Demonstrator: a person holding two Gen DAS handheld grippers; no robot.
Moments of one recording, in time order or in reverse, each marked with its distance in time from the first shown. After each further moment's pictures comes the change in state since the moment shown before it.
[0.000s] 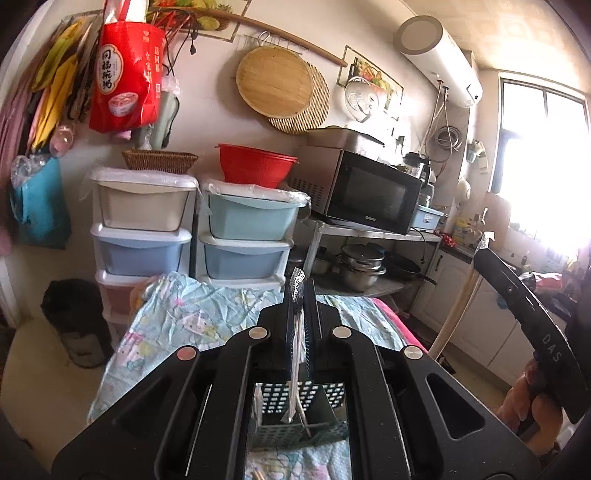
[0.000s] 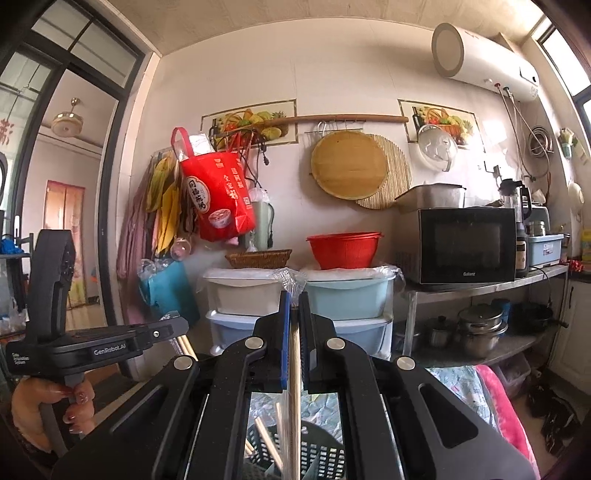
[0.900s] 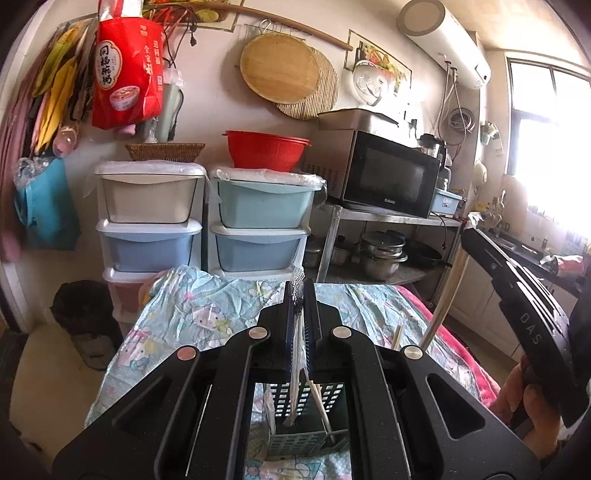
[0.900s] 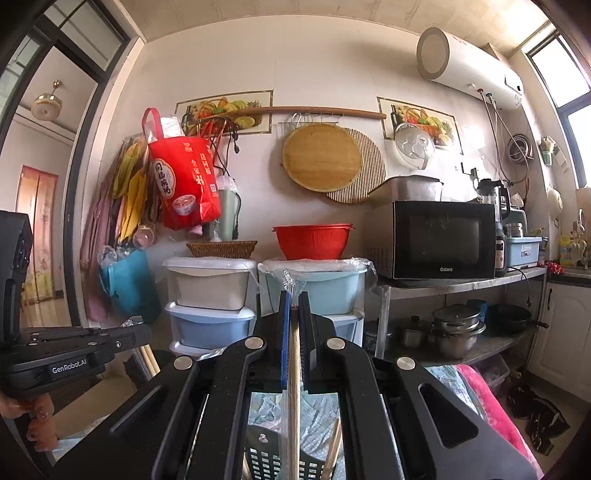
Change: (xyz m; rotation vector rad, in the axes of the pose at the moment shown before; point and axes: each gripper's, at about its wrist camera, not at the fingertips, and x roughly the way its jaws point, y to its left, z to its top) left arm 0.045 0.000 -0.032 0.045 0.026 0.066; right arm 0.056 -0.012 -0.047 -0.035 -0.005 -0.130
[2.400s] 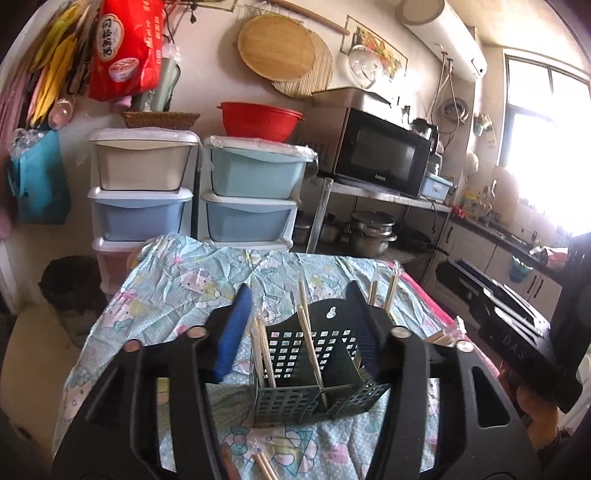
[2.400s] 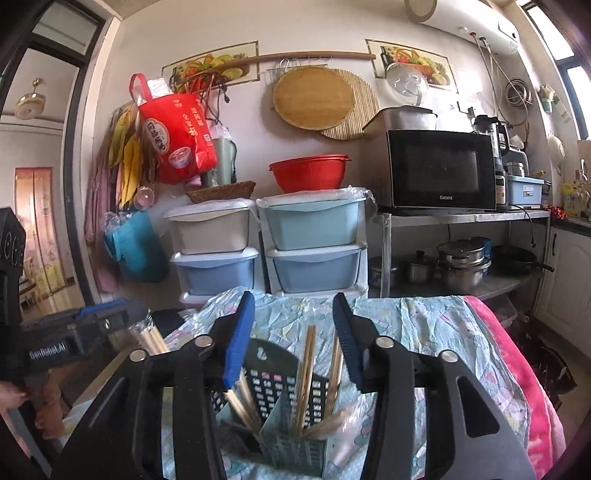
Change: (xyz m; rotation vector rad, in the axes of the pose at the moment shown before) left arm -0.007 0.006 -0.052 -0.032 0.048 -0.042; right arm -0.016 -0.012 -0.054 0.083 0.218 0.034
